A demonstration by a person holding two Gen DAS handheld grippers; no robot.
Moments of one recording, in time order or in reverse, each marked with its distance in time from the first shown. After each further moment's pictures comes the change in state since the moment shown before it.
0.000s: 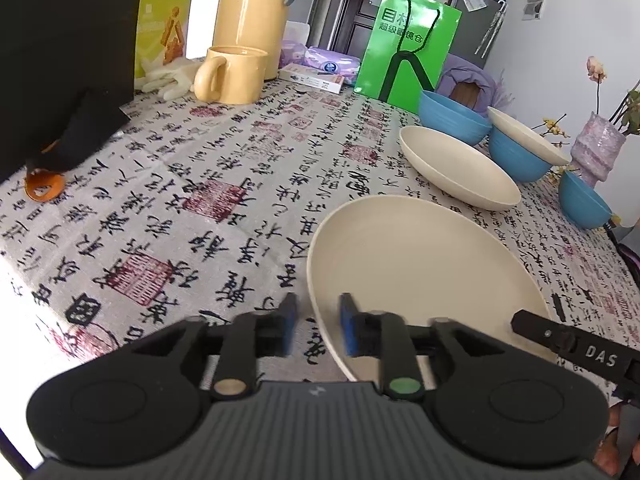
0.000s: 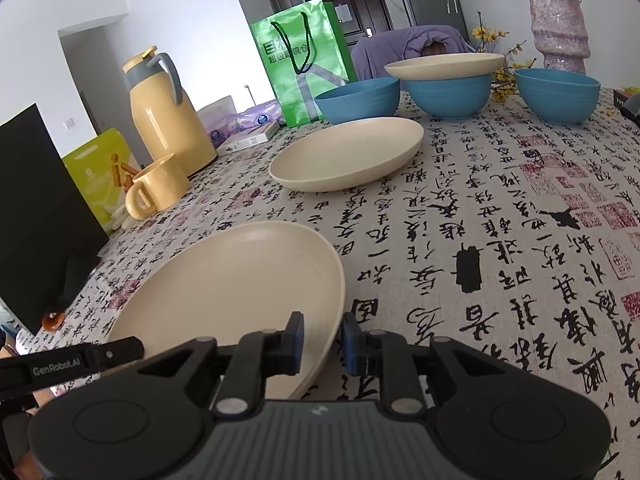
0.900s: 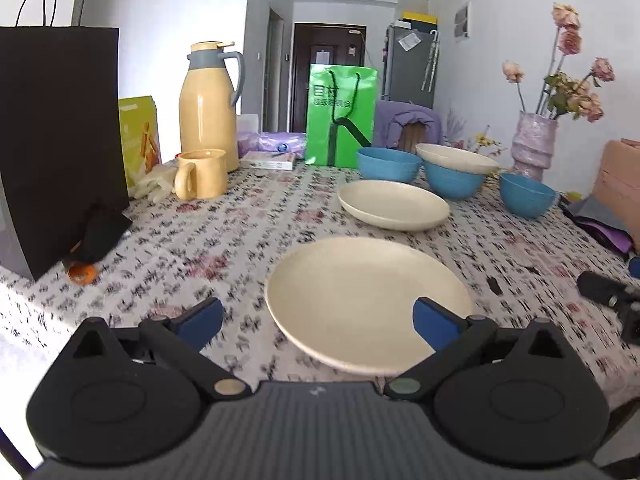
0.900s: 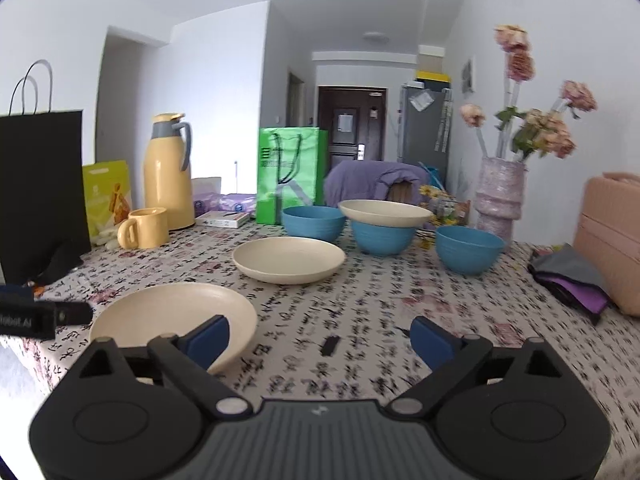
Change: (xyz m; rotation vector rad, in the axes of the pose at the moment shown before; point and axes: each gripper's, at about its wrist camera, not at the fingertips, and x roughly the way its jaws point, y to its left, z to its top) left arm -0.103 -0.043 -0.045 0.226 -0.228 -0.023; right arm -0.156 -0.015 -0.032 -0.281 -0.332 -0.191
